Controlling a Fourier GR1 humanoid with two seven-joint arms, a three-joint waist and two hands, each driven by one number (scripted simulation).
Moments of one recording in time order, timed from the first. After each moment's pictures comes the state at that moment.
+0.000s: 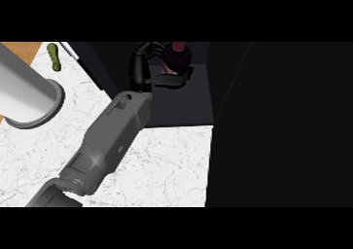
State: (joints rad) left arm -1.04 0.00 -0.09 -0.39 0.40 0.52 -0.67; right arm -0.07 -0.05 0.02 -2.42 -0.19 0.19 0.59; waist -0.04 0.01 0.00
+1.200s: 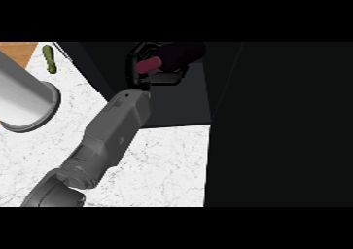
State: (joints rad) left arm -1.13 0.00 0.05 -0.18 0.49 0.42 -0.77; right arm -0.09 -0.05 0.03 -2.41 -0.20 0.20 0.58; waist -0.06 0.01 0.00
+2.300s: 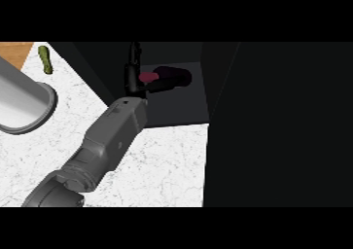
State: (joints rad) left arm -1.11 0.00 0.05 -0.11 0.44 0.51 -0.80; right arm -0.06 -0.04 0.06 -2.41 -0.20 0.21 0.54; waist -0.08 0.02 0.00
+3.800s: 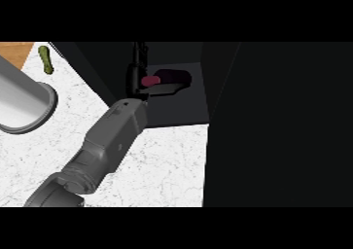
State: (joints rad) left arm -1.09 0.00 0.03 -0.13 0.46 0.29 -0.87; right arm -0.09 -0.04 0.09 -2.41 -0.19 0.18 0.57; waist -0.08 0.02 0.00
